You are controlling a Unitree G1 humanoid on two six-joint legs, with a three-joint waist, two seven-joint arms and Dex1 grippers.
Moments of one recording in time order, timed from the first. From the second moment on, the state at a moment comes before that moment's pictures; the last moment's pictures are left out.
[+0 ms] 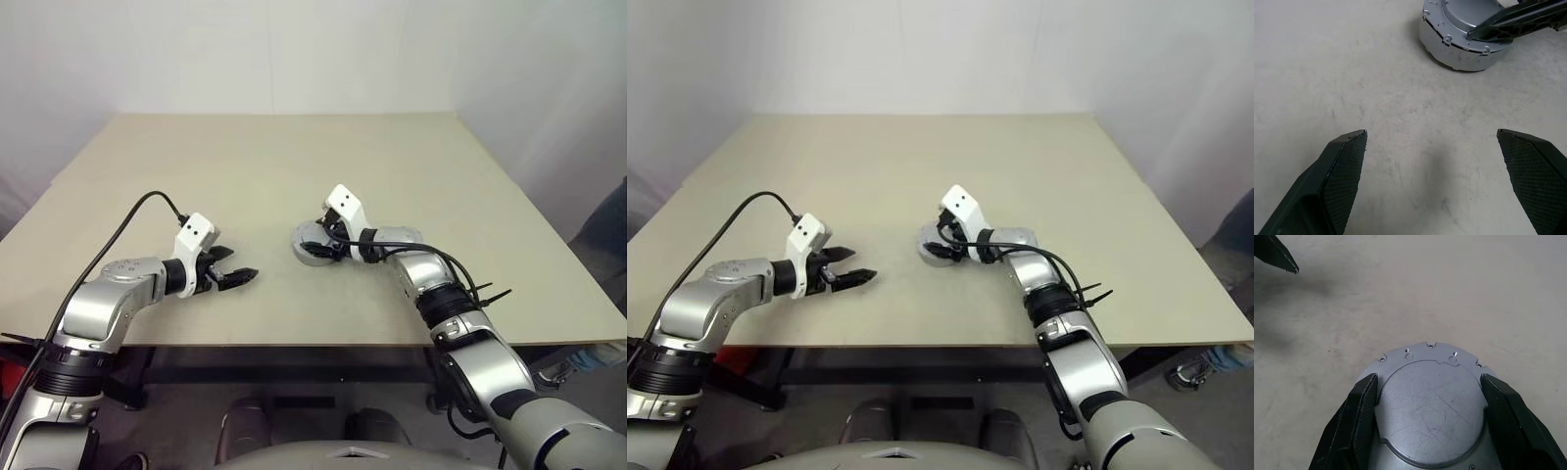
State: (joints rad) left arm -0.27 0.65 0.00 -0.14 -0.43 0.81 -0.79; right arm -0.70 -0.22 0.24 0.59 0.00 0.22 0.83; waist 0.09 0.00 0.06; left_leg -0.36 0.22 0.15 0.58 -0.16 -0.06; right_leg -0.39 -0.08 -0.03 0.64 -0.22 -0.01
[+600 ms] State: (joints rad) left arm -0.26 0.63 0.00 -0.16 -0.43 0.82 -0.78; right arm -0.72 -0.23 0.27 0.58 -0.01 0.34 0.85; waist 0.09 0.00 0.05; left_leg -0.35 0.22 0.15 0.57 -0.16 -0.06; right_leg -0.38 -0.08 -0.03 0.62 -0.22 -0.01
